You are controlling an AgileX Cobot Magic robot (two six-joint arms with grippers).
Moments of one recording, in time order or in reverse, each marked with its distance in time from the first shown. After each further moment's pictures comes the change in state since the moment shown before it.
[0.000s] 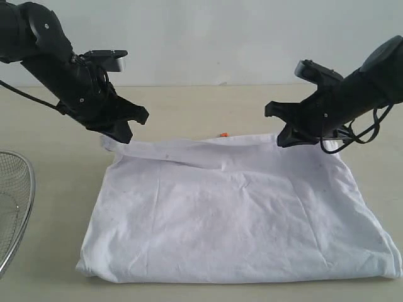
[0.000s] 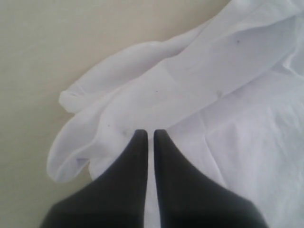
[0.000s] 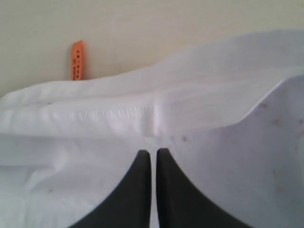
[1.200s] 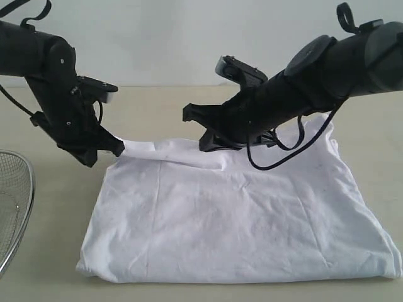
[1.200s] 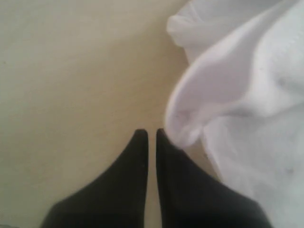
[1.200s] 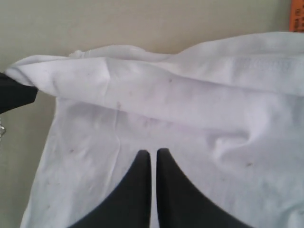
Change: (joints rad) left arm 0.000 0.084 0.000 0.395 0.077 -0.230; right arm 0.319 -0.081 0.025 0.167 -0.085 0.012
